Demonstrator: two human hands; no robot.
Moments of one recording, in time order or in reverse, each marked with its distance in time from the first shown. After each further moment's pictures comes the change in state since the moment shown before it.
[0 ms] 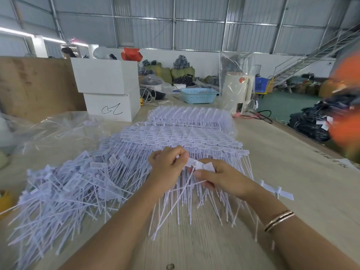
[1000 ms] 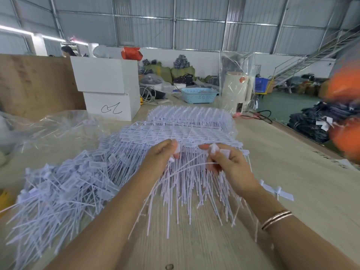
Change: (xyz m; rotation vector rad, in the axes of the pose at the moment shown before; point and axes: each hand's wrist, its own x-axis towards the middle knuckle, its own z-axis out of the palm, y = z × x) left_hand 0.007 -0.006 -0.018 -0.423 -0.037 -0.202; right_hand 0.001 -0.005 0.000 0.214 0.387 -0.253
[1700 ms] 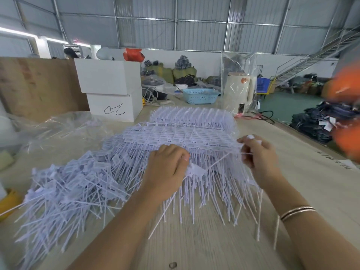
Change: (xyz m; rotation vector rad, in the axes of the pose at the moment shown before) left_hand -0.017 -0.007 0.008 0.732 0.085 0.456; right_hand 0.010 0.009 -0.054 0.073 0.463 0.185
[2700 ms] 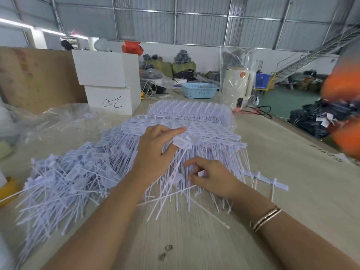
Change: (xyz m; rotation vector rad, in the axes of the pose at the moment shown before) left_hand 0.006 -0.002 -0.022 -0.190 0.165 0.052; right_hand -0.051 0.021 0.049 -0.727 -0.754 -0.191
